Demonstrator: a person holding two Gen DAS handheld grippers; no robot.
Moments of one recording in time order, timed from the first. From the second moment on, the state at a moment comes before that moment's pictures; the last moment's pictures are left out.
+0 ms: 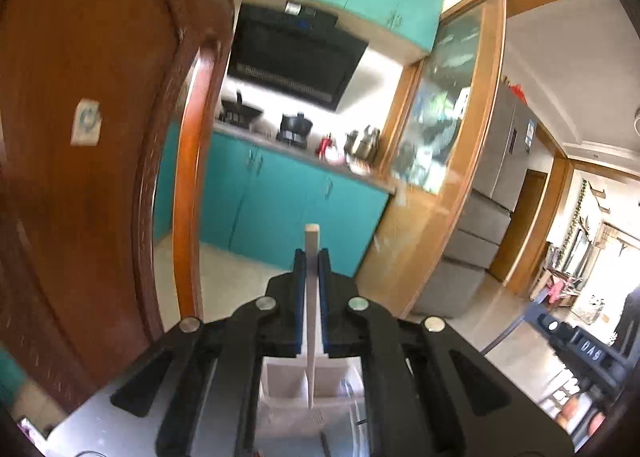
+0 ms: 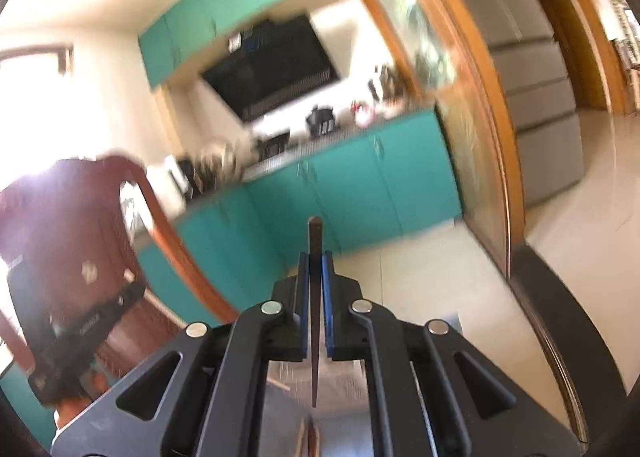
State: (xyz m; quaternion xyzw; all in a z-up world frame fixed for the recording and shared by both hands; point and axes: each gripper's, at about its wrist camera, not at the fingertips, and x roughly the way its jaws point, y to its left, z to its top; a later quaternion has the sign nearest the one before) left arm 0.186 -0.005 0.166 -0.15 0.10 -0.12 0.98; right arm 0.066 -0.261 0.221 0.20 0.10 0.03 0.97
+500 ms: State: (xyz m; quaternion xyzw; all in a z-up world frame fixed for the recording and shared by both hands) left arm 0.266 -0.039 0.096 -0.07 0.16 -0.06 0.98; right arm 0.144 -0.220 0.133 0.14 0.18 0.02 0.97
